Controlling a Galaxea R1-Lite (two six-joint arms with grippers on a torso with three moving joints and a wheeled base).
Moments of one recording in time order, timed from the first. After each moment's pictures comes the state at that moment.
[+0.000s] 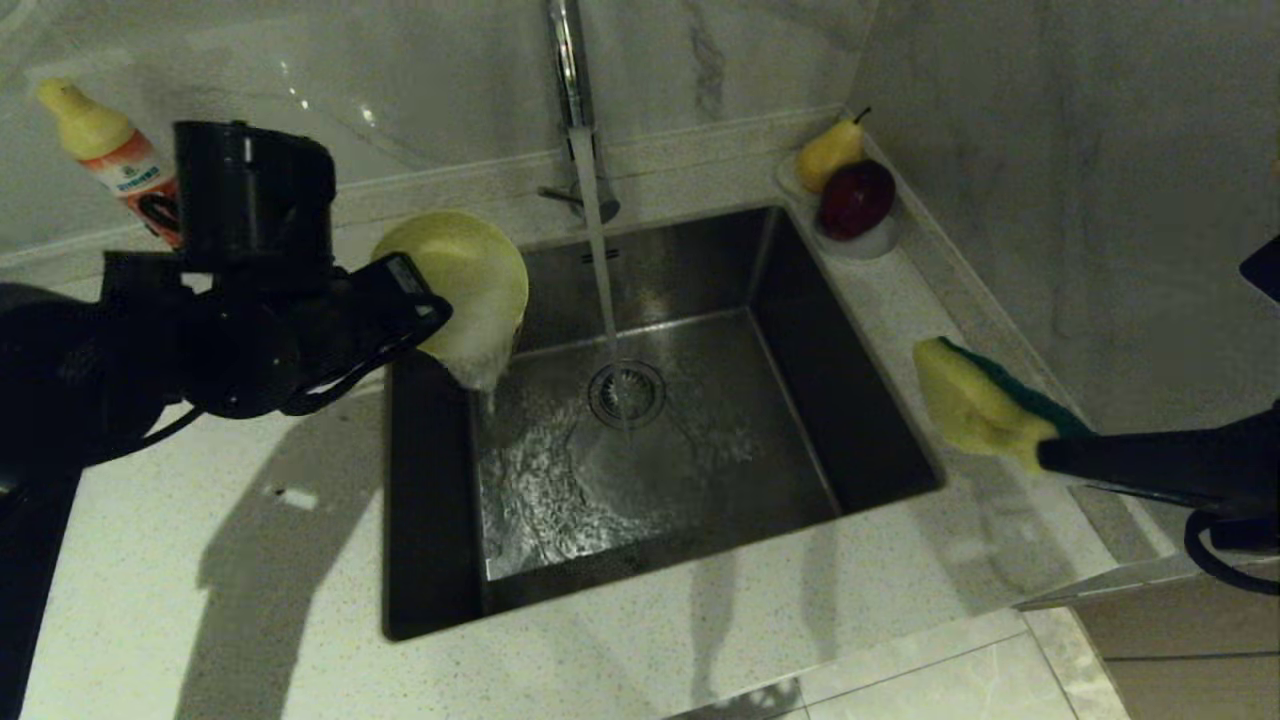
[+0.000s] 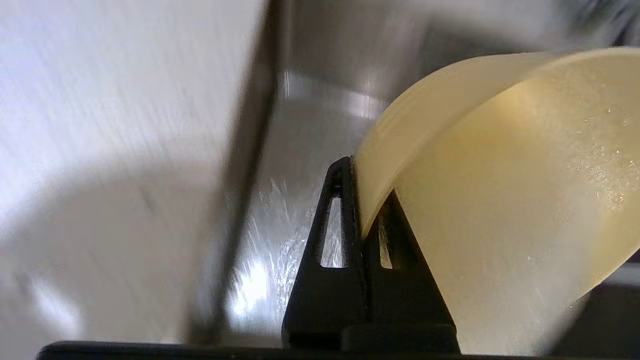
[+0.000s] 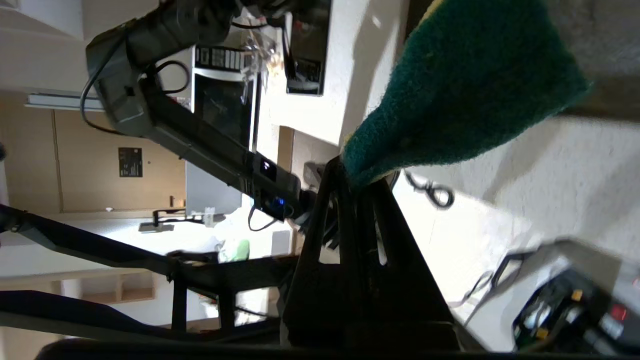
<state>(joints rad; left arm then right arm) -0.40 1.62 -1.16 -0.22 0.55 -0.52 0.33 1.13 -0.90 -0.04 0.85 0.64</state>
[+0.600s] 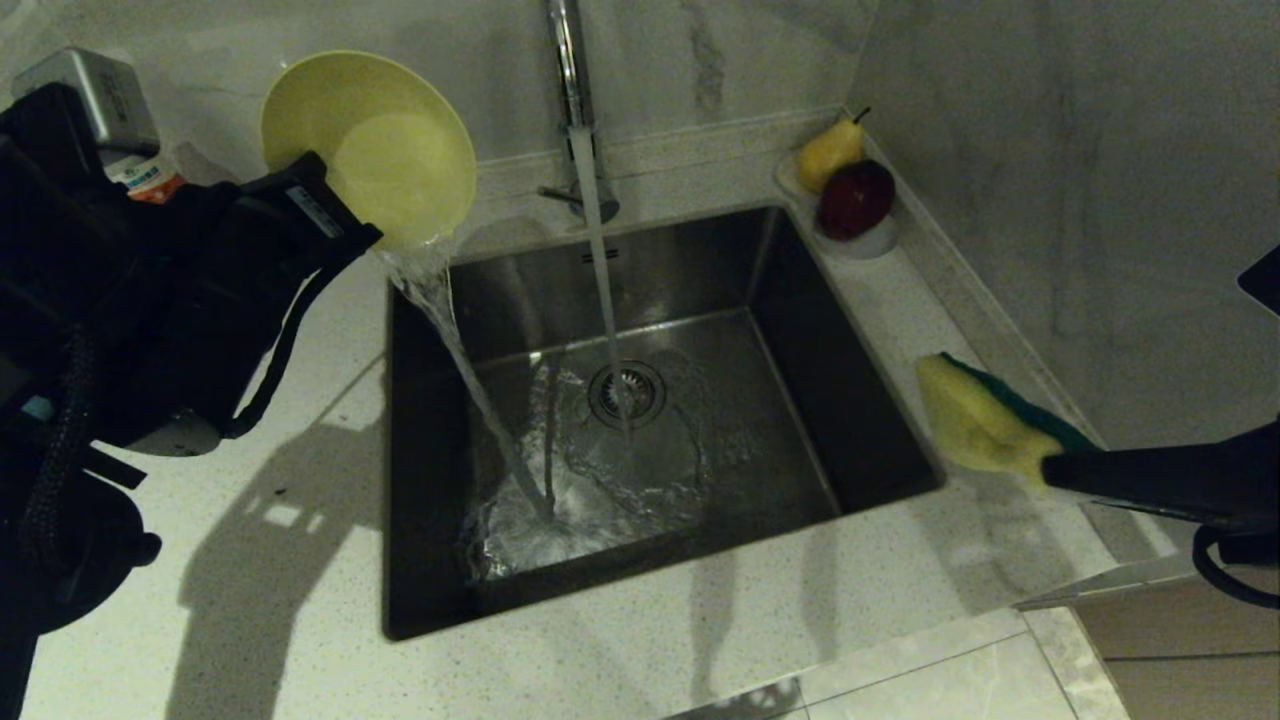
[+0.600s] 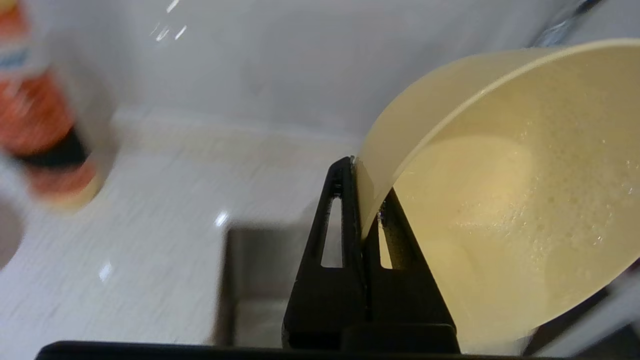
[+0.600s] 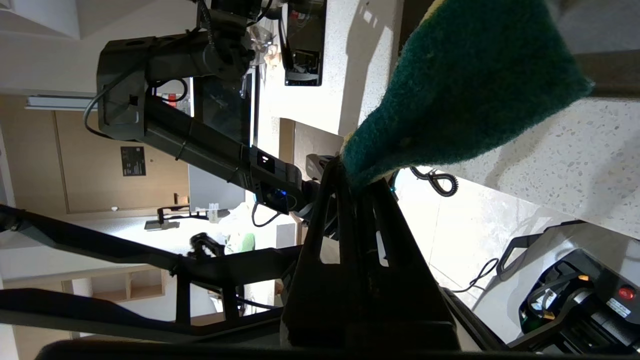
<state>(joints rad) -0.35 1.57 -0.82 -1.22 0.40 -0.07 0.34 1.12 -0.91 0.00 0.85 0.64</state>
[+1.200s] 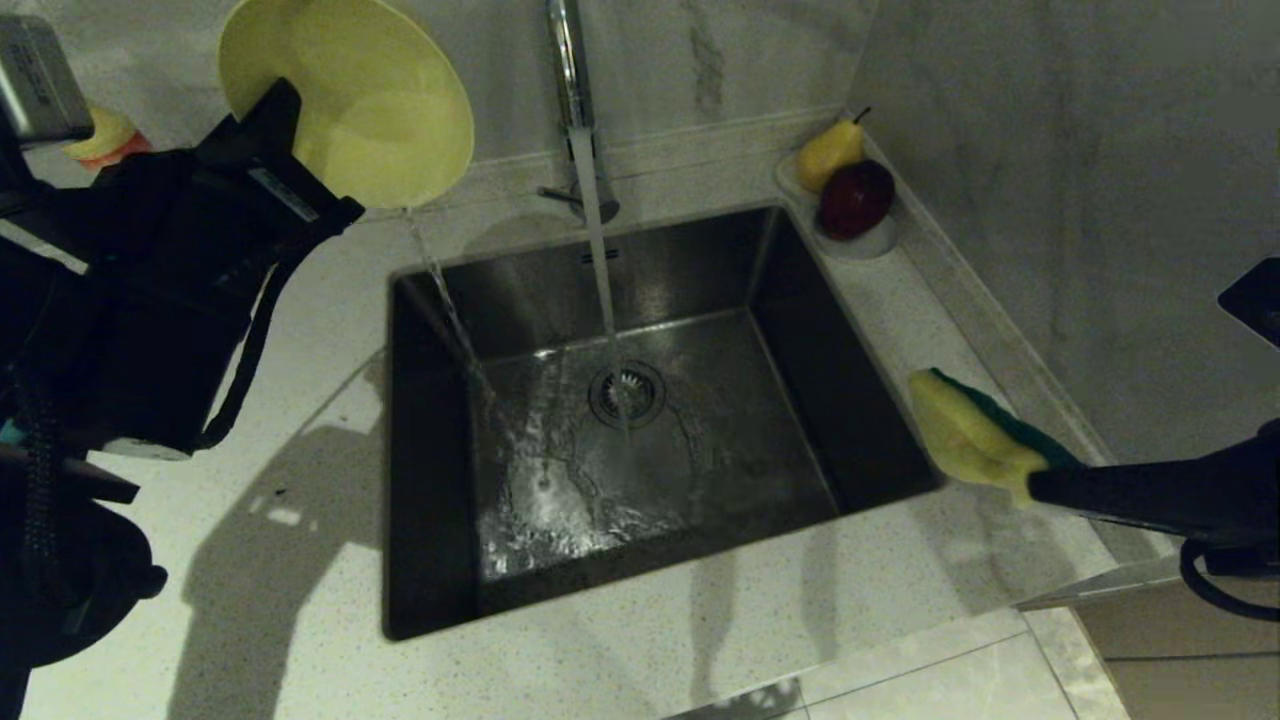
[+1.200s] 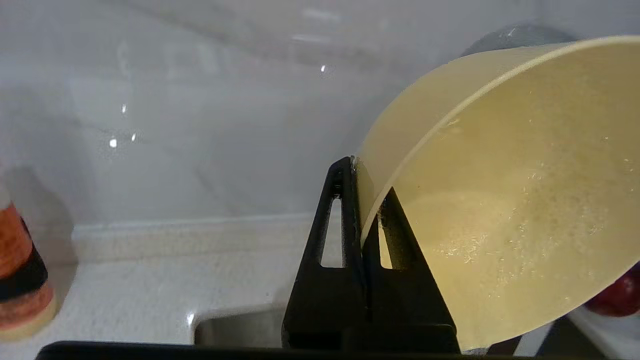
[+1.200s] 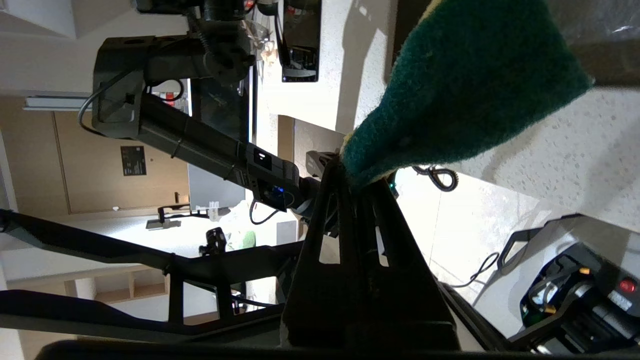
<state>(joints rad) -0.35 1.57 -0.76 -1.51 0.23 0.07 0.33 1.13 -0.88 -0.02 0.85 0.64</state>
